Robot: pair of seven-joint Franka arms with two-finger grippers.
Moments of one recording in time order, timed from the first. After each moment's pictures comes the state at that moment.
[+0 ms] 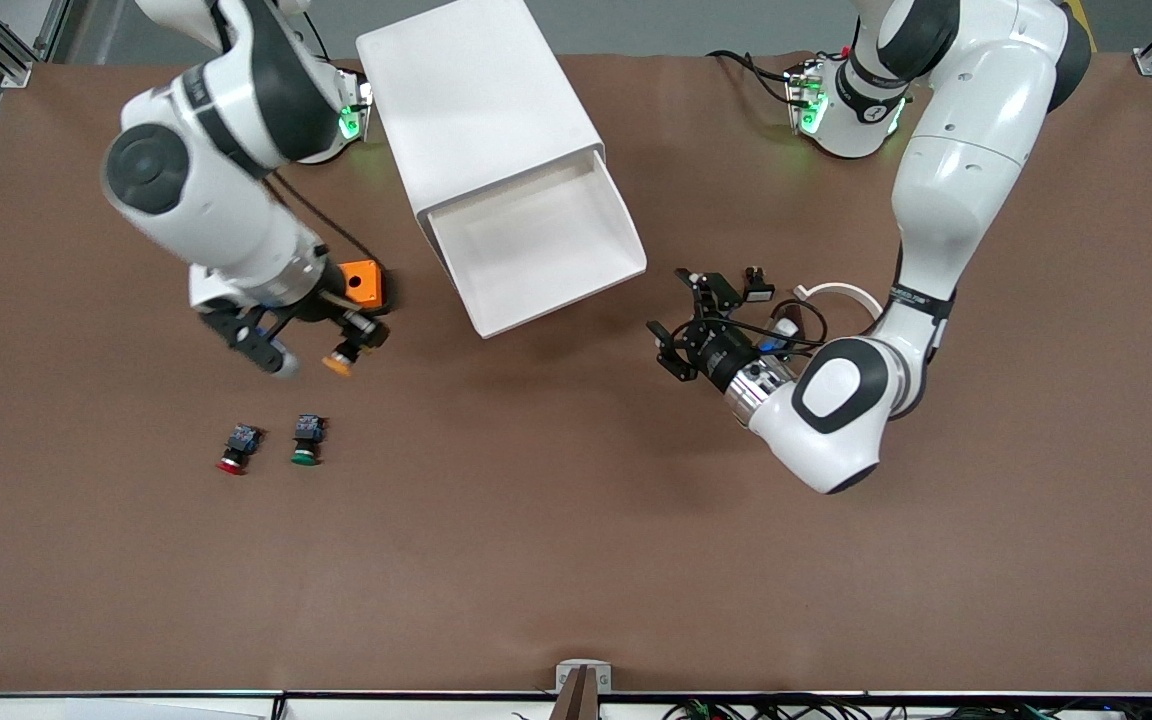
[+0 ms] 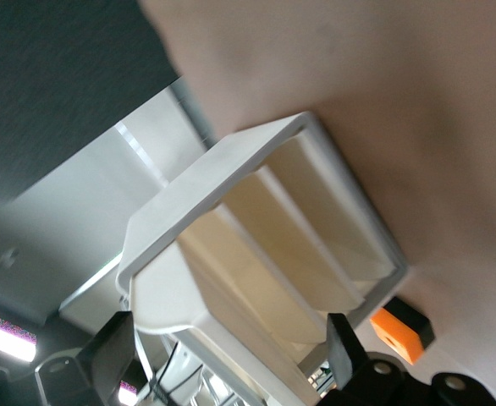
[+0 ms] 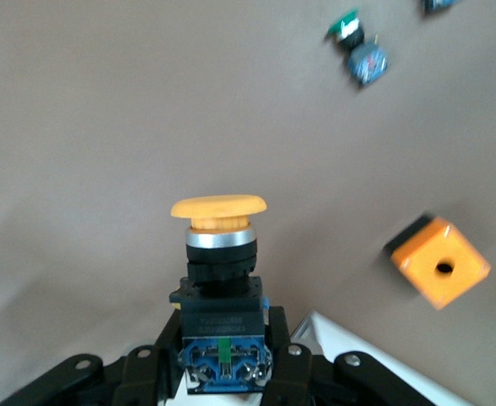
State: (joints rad) left arm -0.20 0.87 -0.18 -1.25 -0.83 1.30 -1.70; right arm 0.19 0.14 0.28 -1.78 0.11 1.94 1.09
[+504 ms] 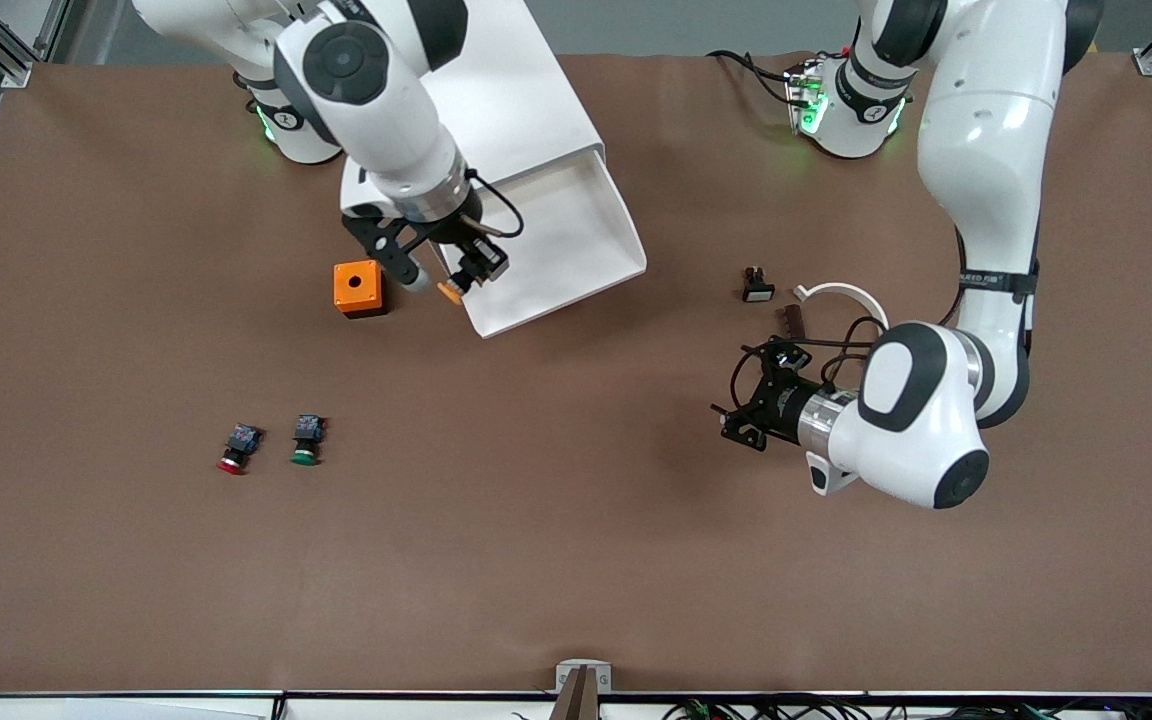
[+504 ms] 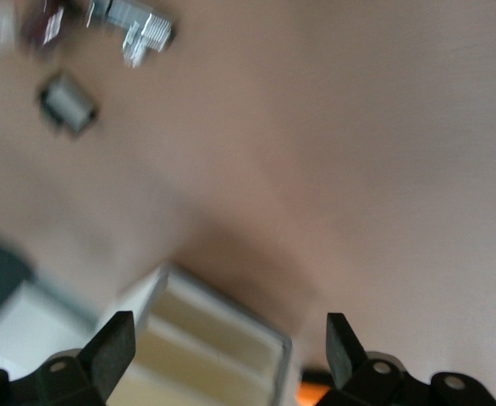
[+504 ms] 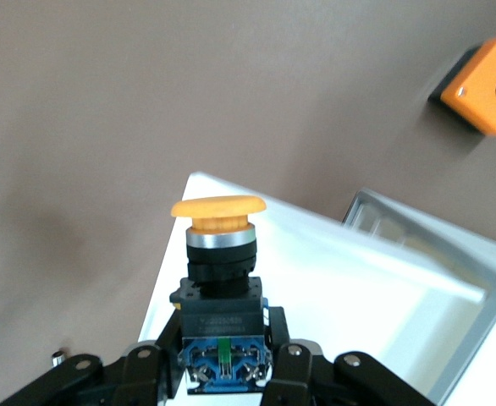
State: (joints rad) left arm -0.38 0.76 0.14 -1.20 -0.60 1.53 -1.20; right arm 0.43 0.13 0.28 -1.79 0.11 2.00 1.50
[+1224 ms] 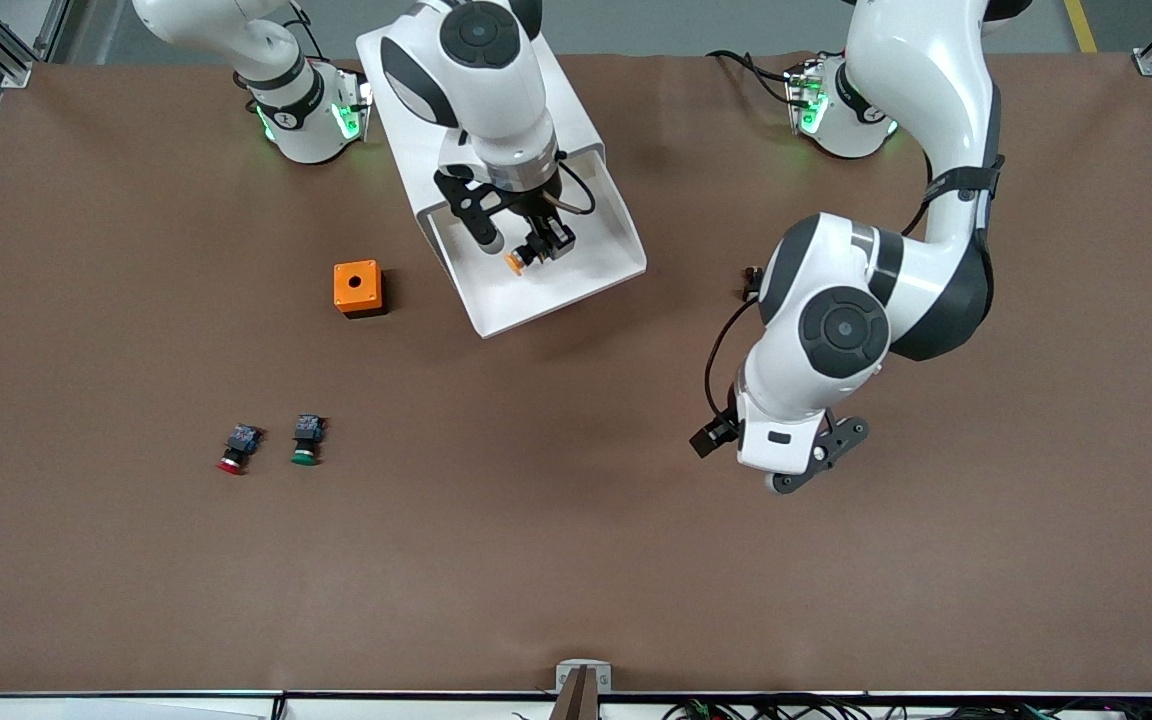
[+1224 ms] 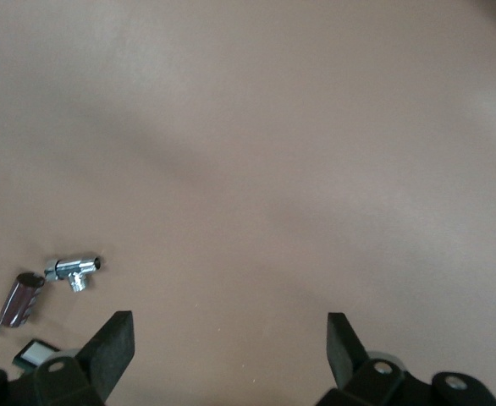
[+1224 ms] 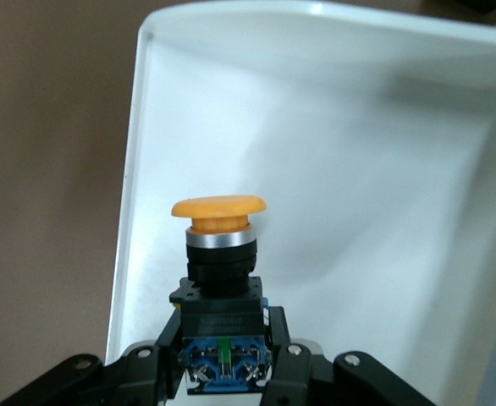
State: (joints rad) left arm -0.68 0.66 0.30 -1.20 -0.22 1.83 -0.94; right arm 0.59 0.22 0.28 -1.81 0.00 2.11 1.86
